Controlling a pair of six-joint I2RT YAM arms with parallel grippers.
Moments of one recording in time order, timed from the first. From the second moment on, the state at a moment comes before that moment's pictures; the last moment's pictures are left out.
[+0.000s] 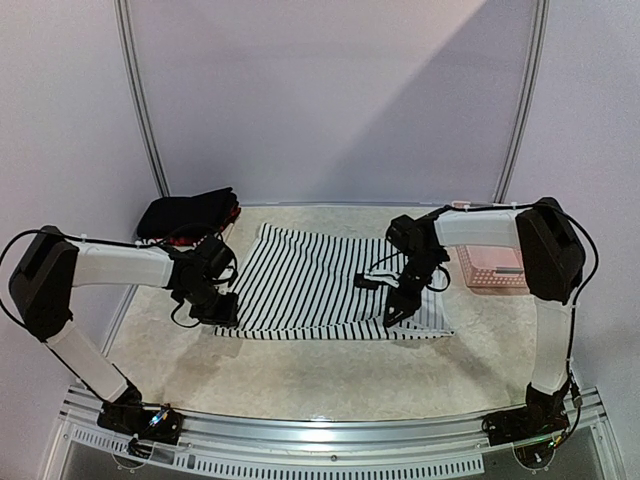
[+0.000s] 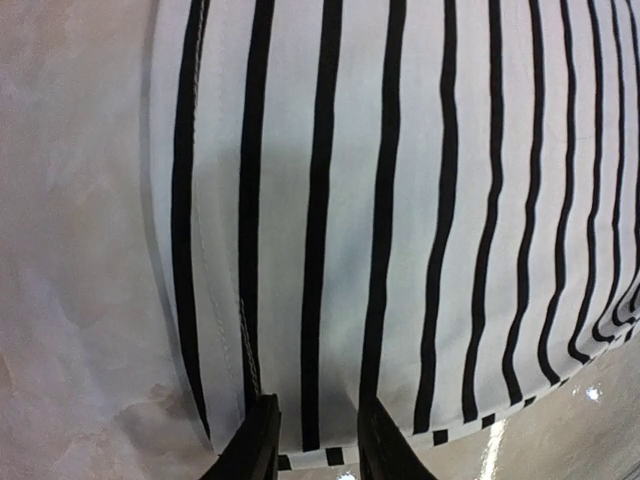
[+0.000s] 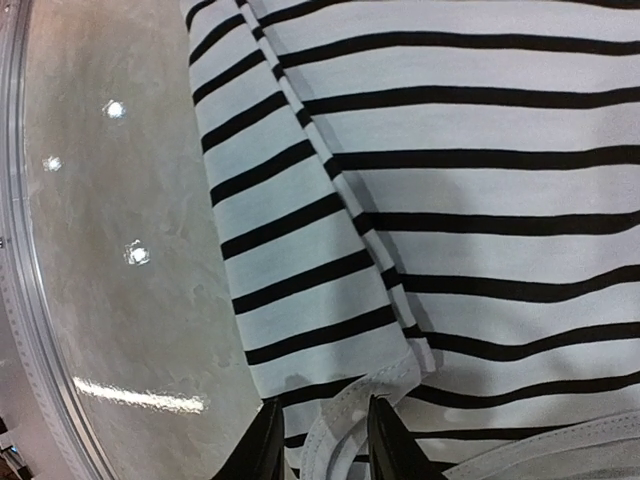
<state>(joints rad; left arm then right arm) -0.54 1.59 0.84 -0.53 0.00 -0.42 0.60 2.05 1.46 -0.96 -0.47 -0.64</state>
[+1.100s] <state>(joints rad) -0.54 1.59 0.82 -0.50 0.02 -0.42 0.61 2.12 1.52 -0.96 -0.42 -0.52</state>
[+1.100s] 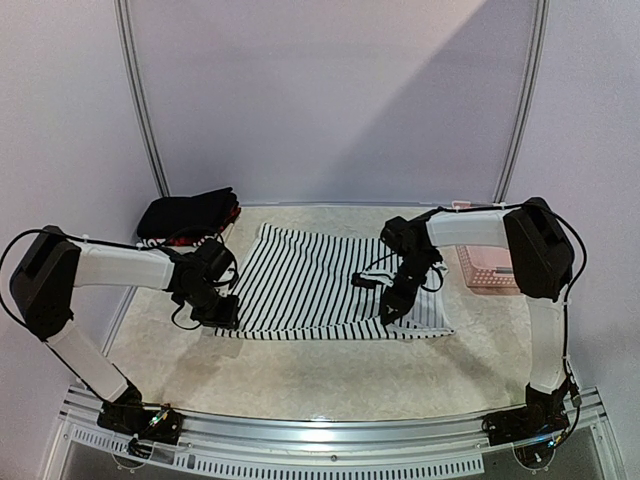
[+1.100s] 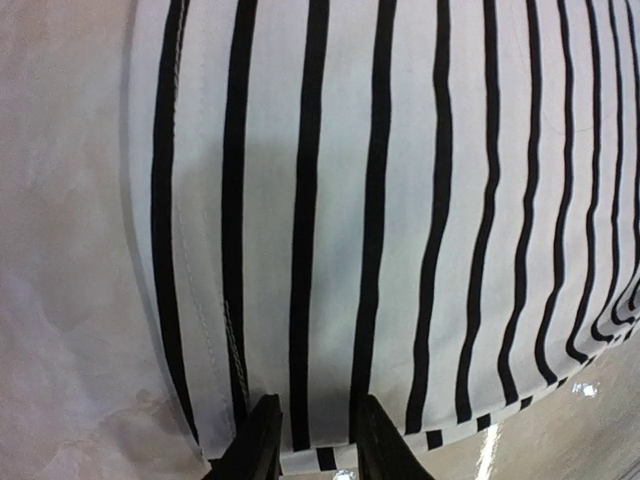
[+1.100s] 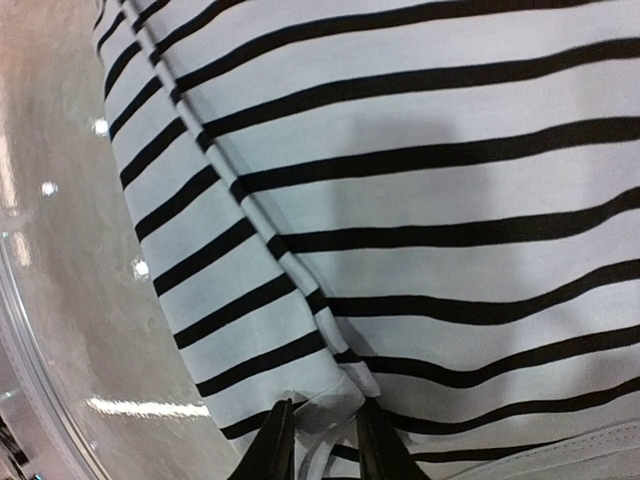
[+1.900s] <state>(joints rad) -0.54 1.51 0.82 -0.52 0.01 -0.42 1.02 1.74 1.23 -0.90 -0.38 -0.60</state>
